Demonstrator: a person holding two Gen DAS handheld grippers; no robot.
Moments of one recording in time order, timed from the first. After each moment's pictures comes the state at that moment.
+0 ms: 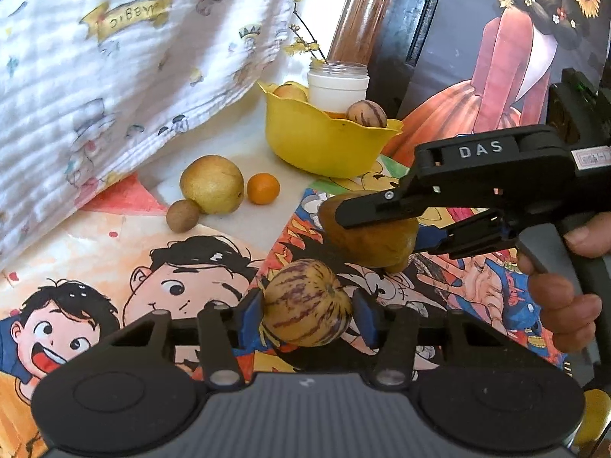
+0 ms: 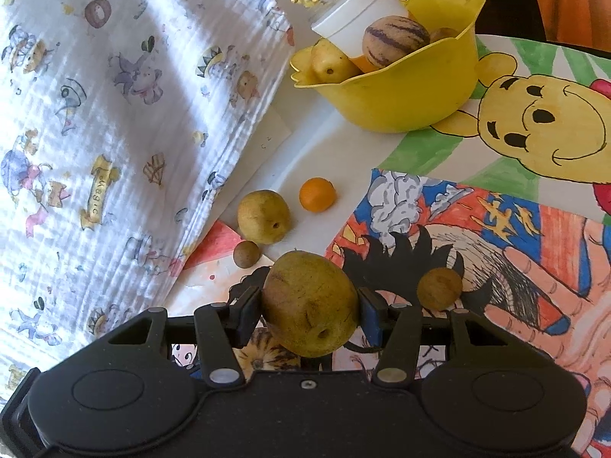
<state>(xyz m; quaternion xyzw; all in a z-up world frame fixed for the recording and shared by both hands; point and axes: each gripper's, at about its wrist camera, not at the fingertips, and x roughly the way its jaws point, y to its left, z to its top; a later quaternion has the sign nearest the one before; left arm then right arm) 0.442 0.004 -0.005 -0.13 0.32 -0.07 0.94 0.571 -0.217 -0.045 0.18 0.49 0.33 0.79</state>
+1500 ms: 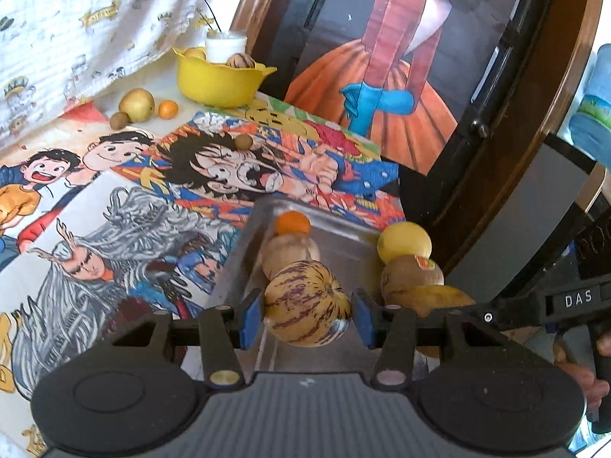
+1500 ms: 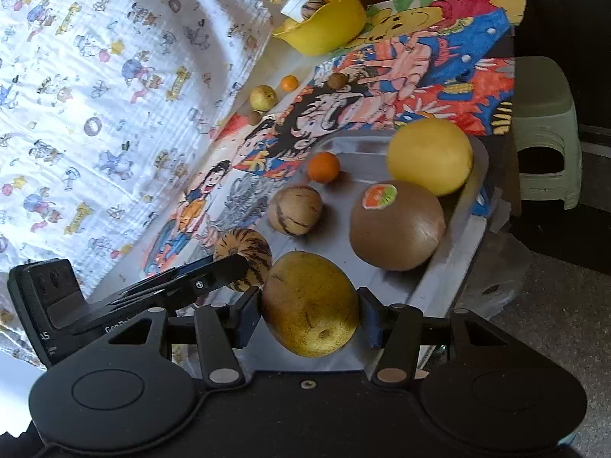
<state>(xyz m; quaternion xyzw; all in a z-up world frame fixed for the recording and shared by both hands) 0.236 -0.078 0.020 -0.13 0.35 -0.17 0.91 0.260 -0.382 -0.036 0.21 0.48 0.29 0.80</state>
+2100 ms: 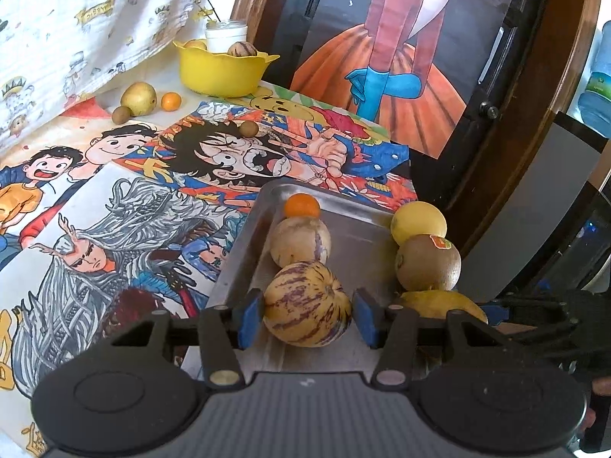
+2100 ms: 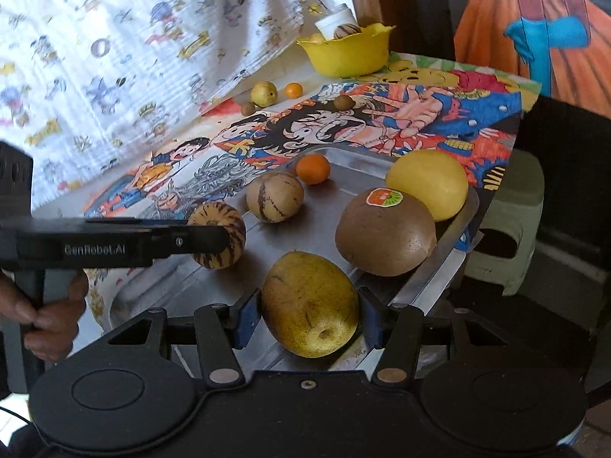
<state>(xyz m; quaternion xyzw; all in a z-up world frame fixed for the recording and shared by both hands) 0.236 -0.084 0.012 -0.10 0.36 -0.16 0.91 0.224 -0.346 -0.042 0.04 0.40 0.27 0.88</state>
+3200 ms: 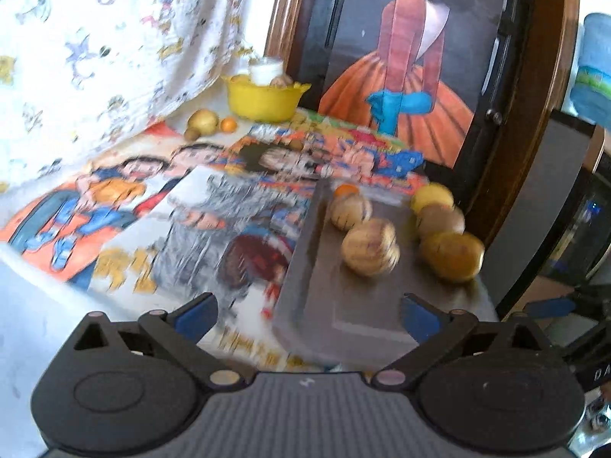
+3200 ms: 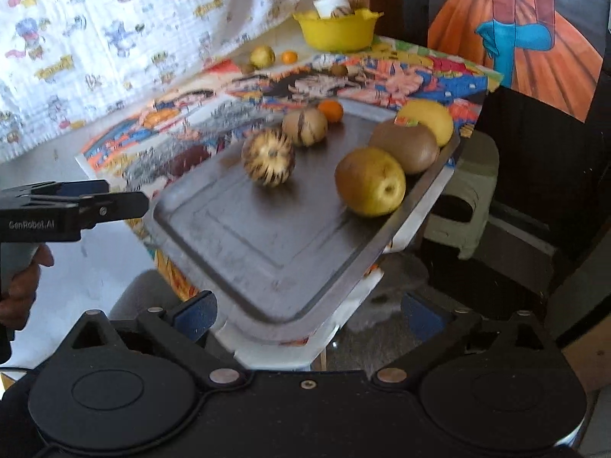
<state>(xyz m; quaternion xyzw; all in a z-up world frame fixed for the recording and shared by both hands) 0.125 -0.030 0.023 -0.06 0.32 -0.11 0.94 0.111 -0.308 -0.026 -0.03 0.44 0.18 0.88</state>
